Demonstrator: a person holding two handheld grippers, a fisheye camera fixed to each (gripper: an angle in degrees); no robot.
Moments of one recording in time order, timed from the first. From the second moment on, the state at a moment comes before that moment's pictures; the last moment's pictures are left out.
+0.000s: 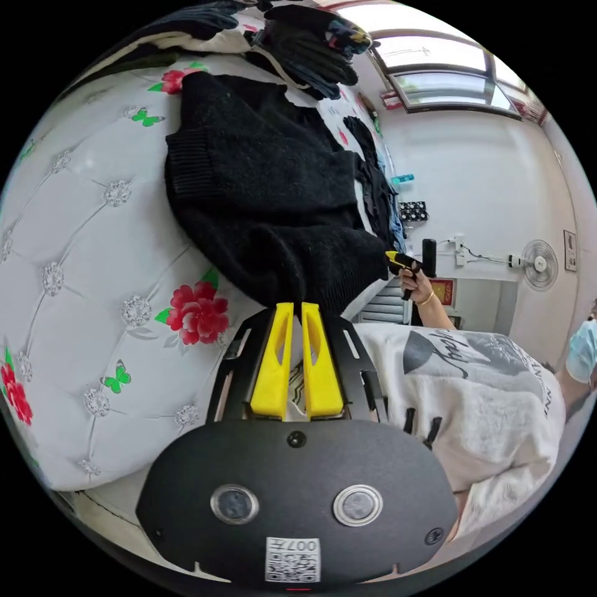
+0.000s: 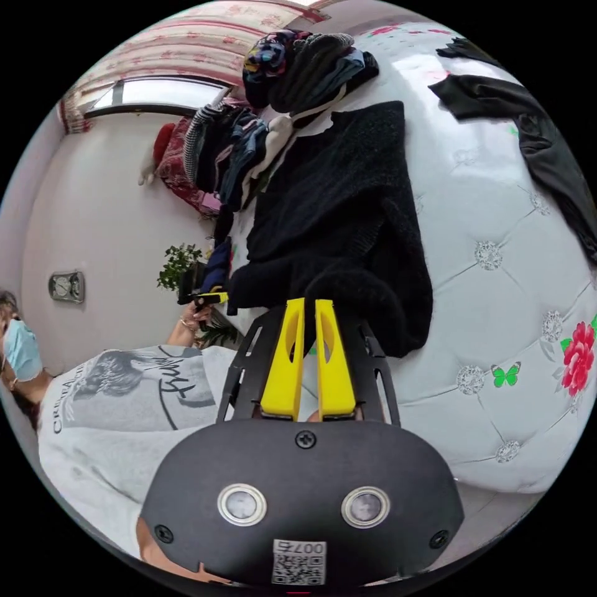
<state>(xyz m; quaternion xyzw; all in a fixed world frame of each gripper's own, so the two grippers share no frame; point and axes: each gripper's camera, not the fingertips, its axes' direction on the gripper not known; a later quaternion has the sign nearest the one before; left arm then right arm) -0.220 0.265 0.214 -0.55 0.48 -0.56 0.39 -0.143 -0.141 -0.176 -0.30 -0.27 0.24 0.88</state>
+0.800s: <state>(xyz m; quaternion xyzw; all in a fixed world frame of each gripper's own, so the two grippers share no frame) -0.267 0.302 0.187 -0.59 0.53 -0.55 0.26 -0.055 -0.260 -0.302 -0.30 -0.39 0.24 0.84</state>
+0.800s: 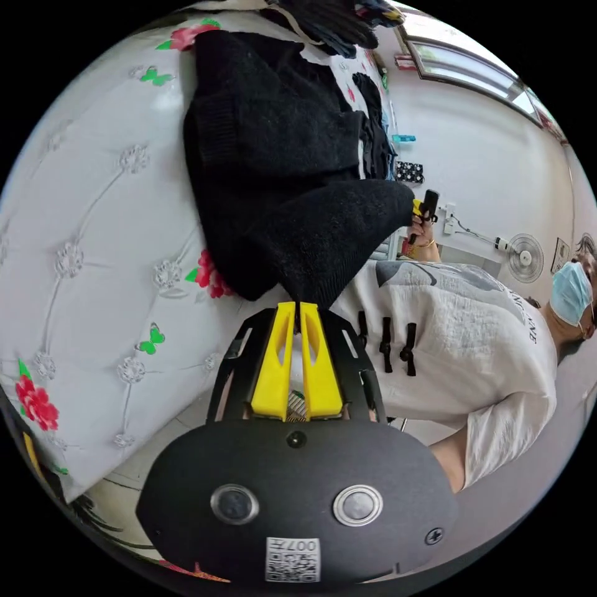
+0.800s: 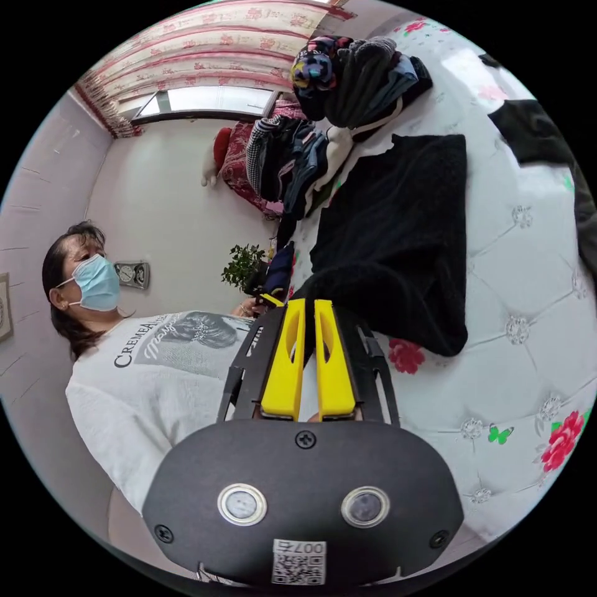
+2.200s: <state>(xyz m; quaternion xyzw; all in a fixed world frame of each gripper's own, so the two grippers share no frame) -0.232 0.335 0.267 -0.54 0.17 -0.62 0.54 -0.058 -0.130 -0.145 -0.15 -0.06 0.38 0.91</state>
